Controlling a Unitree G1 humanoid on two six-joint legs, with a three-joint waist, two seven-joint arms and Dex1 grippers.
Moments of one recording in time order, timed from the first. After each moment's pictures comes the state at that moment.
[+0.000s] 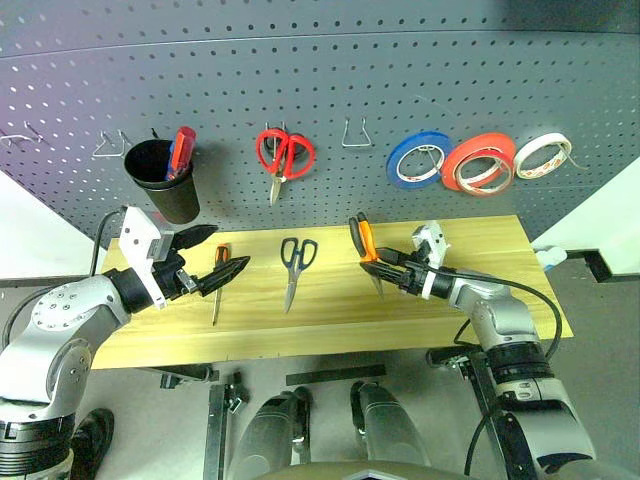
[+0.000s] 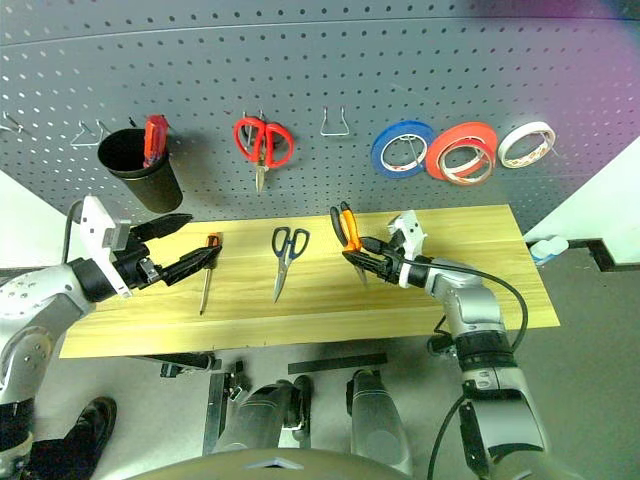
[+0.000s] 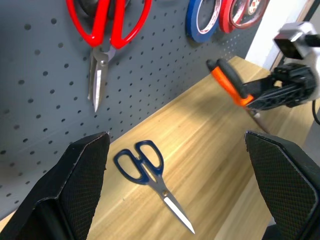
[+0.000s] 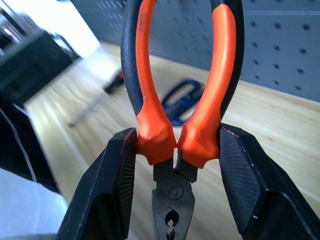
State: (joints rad) left arm -0.08 0.71 0.29 -0.39 -0.64 0.56 -0.78; right arm -0.43 -0.36 -0.06 0.29 0.37 0.40 1.01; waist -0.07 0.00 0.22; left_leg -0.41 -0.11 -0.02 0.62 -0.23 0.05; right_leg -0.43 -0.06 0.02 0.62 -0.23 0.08
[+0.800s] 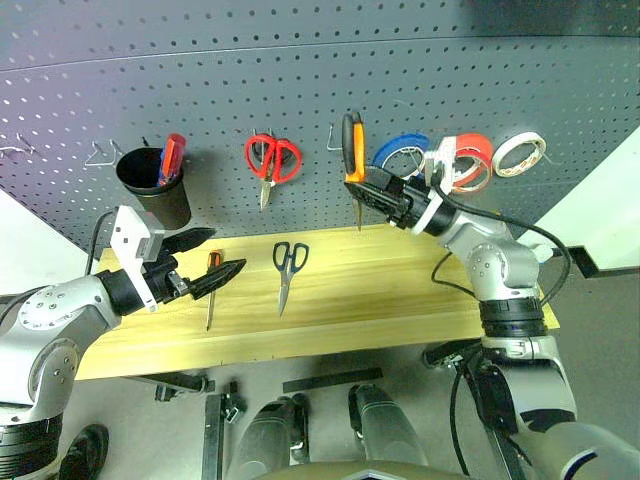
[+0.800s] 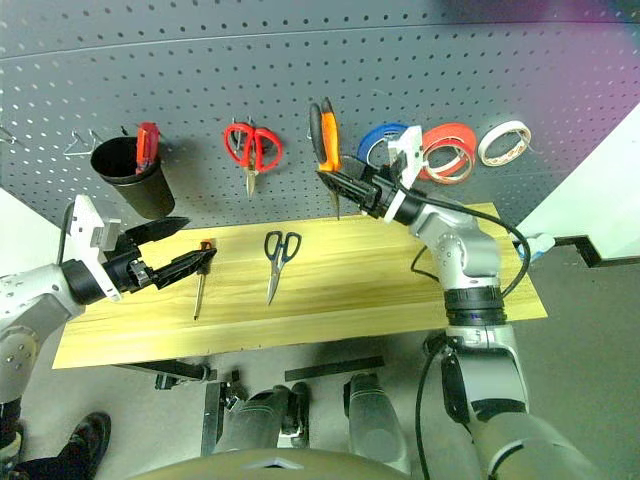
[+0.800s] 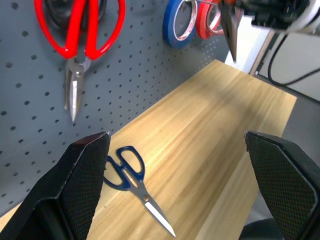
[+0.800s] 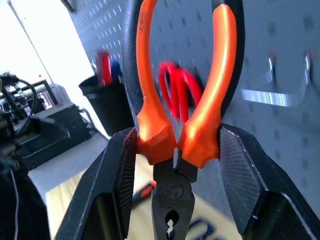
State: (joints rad) left arm -0.05 0.74 0.33 -0.42 -0.71 0.62 -0.79; right arm -0.71 -0.30 -0.09 0.20 0.52 0.44 0.89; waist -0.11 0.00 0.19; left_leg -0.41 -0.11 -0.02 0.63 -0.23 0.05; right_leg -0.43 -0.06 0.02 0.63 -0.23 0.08
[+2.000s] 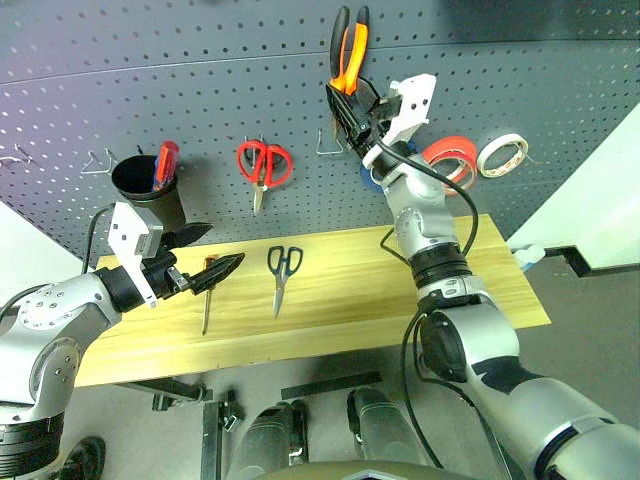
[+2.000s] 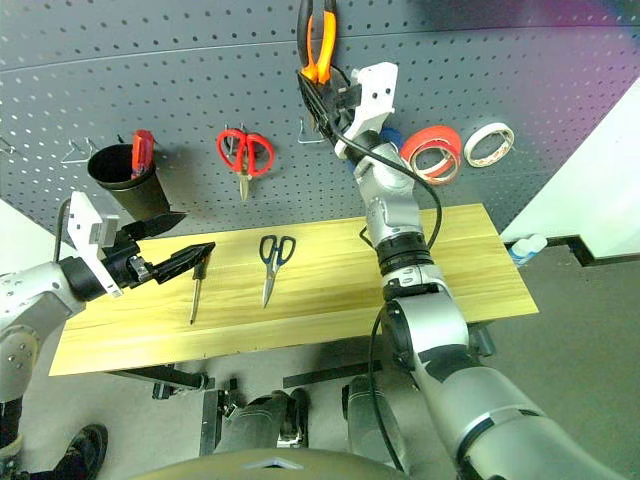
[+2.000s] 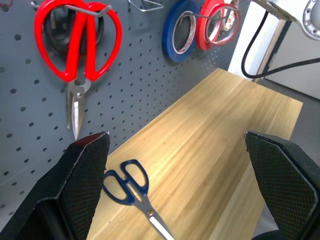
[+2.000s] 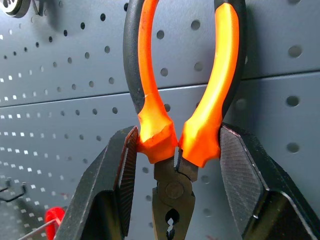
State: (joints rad) left arm -0.06 0.74 0.33 -0.42 -0.71 0.60 -0.76; right arm -1.05 -0.03 -0.14 0.76 0.27 -0.25 0.47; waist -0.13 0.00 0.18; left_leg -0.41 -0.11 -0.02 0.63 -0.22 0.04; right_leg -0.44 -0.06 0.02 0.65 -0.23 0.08
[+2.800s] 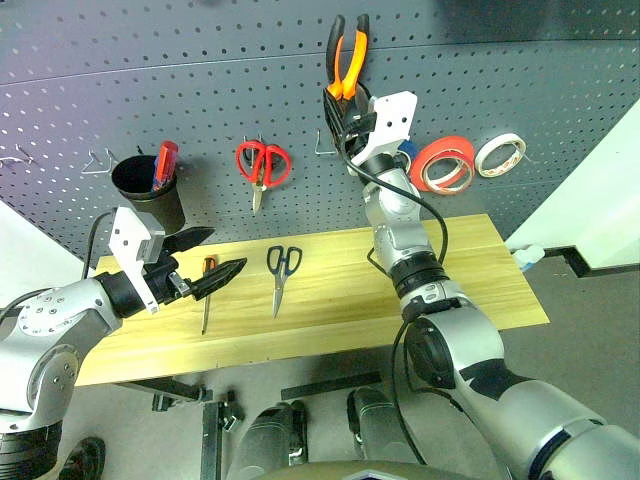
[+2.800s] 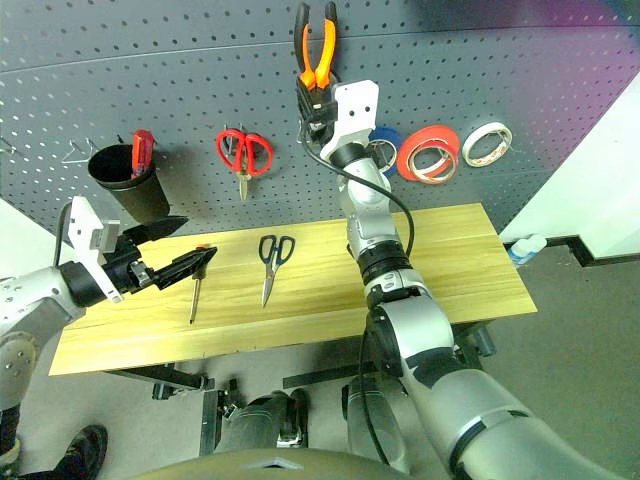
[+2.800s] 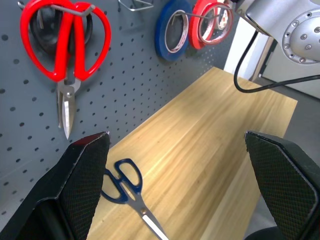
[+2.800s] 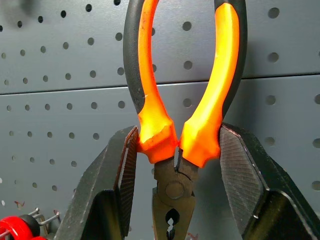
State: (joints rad) left arm -0.02 0.74 0.34 -0.47 -0.73 0.61 -0.75; right arm -1.05 0.05 -0.10 0.89 0.12 -0.49 0.24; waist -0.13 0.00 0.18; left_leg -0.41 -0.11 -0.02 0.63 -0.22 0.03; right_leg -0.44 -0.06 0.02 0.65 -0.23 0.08
